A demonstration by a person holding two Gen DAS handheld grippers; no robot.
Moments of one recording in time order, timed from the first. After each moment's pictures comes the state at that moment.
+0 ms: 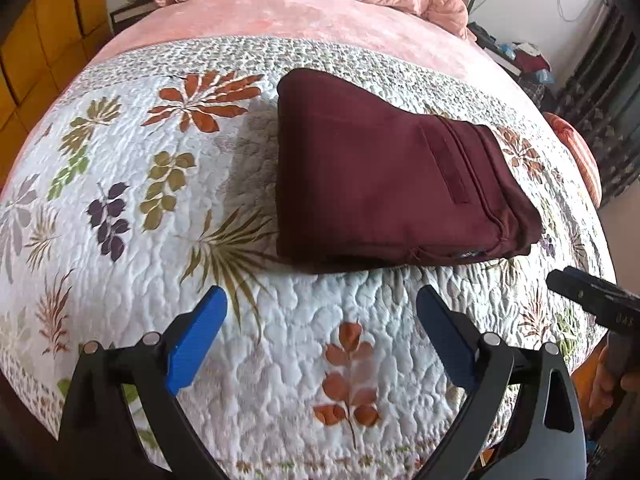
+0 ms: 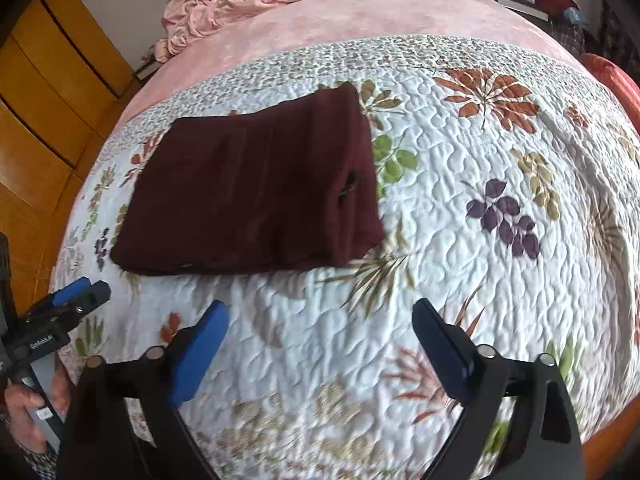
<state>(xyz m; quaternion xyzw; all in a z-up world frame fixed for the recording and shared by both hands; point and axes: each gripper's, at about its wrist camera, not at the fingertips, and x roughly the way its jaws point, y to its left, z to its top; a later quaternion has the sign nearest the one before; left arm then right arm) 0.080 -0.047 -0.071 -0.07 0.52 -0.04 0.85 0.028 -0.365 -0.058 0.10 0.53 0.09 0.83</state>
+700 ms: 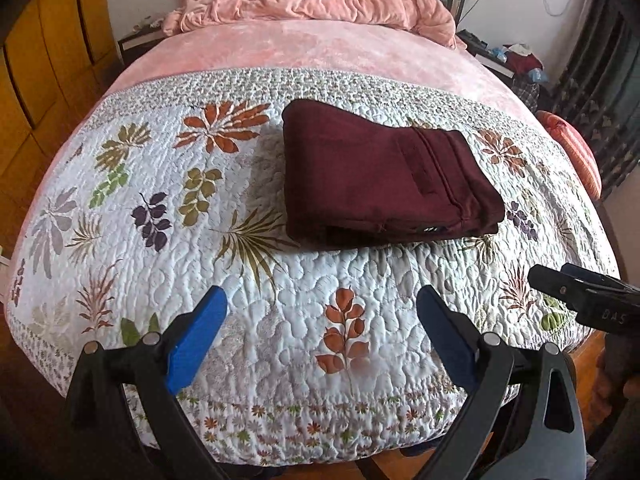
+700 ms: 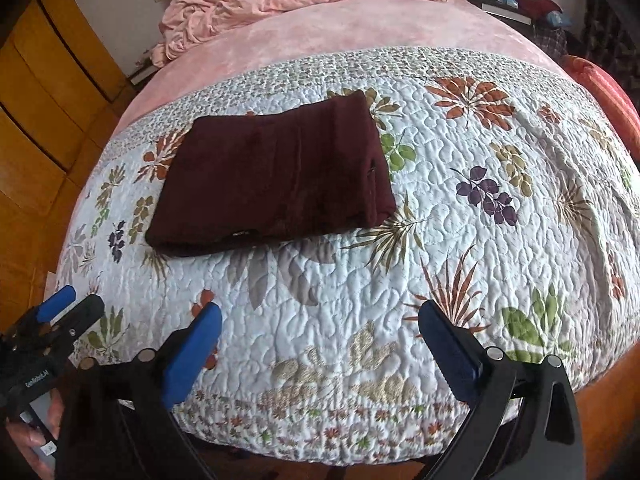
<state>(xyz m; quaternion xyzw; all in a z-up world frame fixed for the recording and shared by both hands) 0.019 -0.057 -0.016 -0.03 0.49 -0.03 0.87 -0.017 -0.335 -0.017 0.09 0.53 0.06 0.84</state>
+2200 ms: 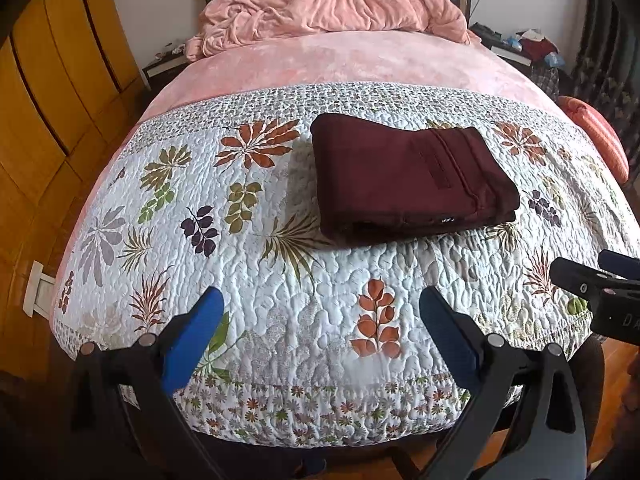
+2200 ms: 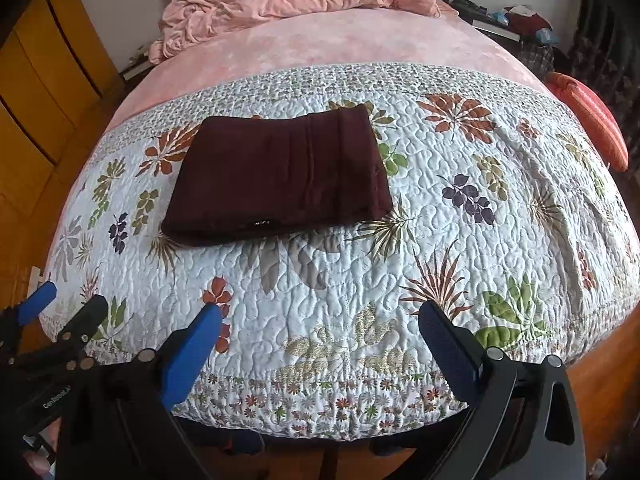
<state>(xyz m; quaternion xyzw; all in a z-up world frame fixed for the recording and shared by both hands) -0.009 -0.067 0.007 0.03 0.47 0.03 0.88 -0.044 -0.307 0.015 0.06 0.52 0.03 0.85</state>
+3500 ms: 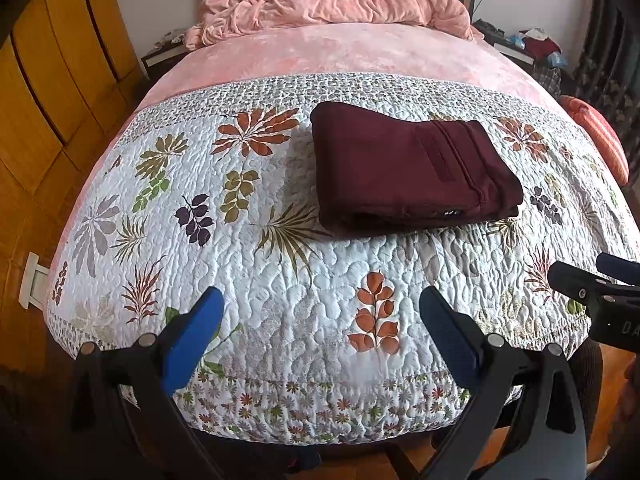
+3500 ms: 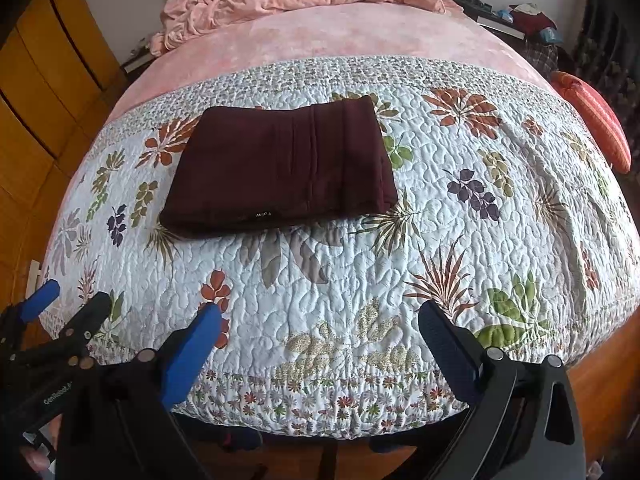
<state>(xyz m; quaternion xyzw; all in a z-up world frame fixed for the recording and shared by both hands) -0.008 -0.066 -0.003 0.02 0.49 0.03 0.87 -0.043 -0.304 0.009 0.05 0.53 0.04 0.84</state>
